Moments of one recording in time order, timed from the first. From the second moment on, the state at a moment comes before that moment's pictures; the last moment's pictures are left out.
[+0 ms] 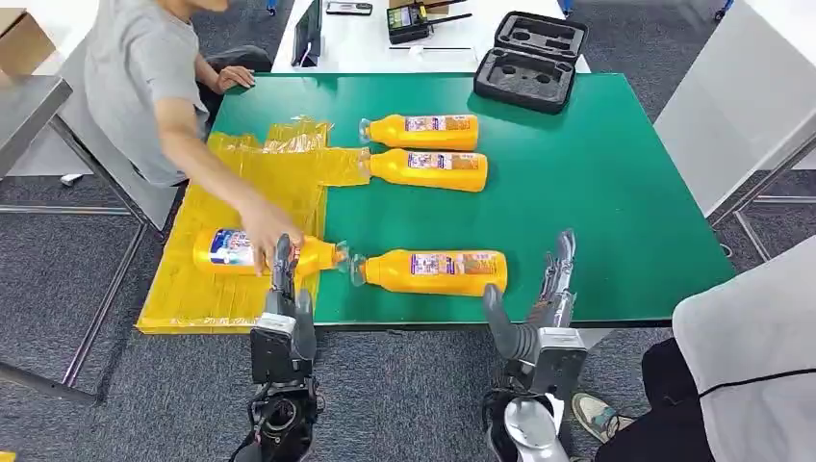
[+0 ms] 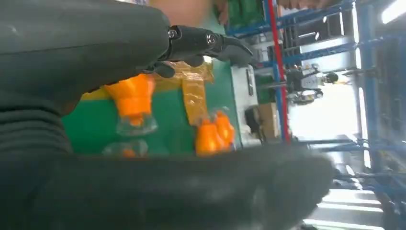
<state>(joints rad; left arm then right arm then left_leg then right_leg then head) -0.15 -0.22 -0.44 -1.14 -0.06 0.48 -0.70 0.00 0.14 0.32 -1.46 0.08 -0.63 -0.70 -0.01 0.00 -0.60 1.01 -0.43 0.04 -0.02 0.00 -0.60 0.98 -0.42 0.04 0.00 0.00</state>
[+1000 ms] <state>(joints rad) -0.14 -0.22 -0.50 -1.14 0.00 0.29 -0.70 -0.15 0.08 0.32 -1.14 0.53 -0.69 -0.70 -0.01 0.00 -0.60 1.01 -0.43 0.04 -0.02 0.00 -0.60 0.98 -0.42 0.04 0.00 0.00</state>
